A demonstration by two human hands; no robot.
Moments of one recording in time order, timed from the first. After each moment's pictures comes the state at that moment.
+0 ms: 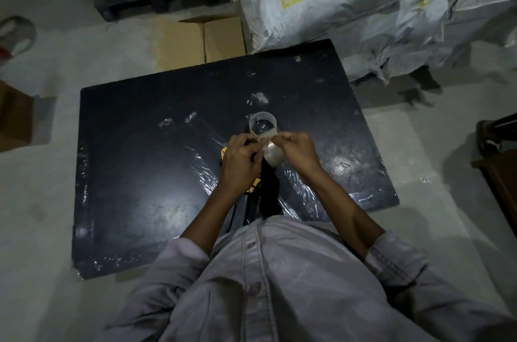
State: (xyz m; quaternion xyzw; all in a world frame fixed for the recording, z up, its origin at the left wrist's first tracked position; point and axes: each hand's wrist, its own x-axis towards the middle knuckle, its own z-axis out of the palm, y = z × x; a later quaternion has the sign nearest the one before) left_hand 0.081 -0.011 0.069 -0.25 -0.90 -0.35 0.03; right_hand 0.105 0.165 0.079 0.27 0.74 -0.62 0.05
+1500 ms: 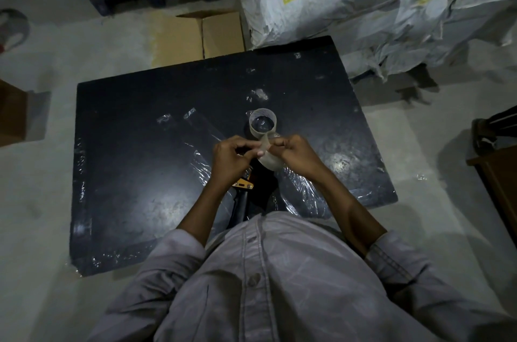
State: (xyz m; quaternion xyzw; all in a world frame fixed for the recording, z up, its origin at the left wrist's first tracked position) left_hand 0.071 -0.029 0.062 -0.15 -0.84 -0.51 -0.07; right_hand 0.117 0.172 0.078 0.13 0.80 -0.57 0.12
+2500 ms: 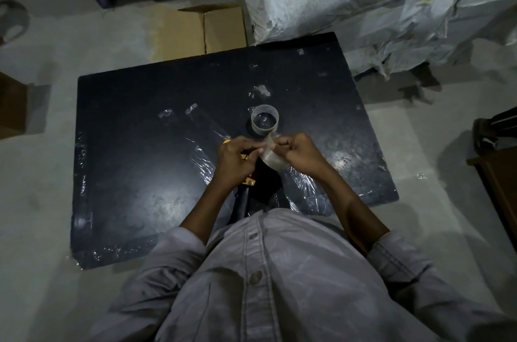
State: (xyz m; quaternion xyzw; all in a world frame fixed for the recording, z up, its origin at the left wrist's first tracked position) left_hand 0.084 -0.031 0.056 -0.19 -0.85 -0.49 -0.03; right_hand 0.123 0.181 0.070 0.11 0.82 -0.55 0.13
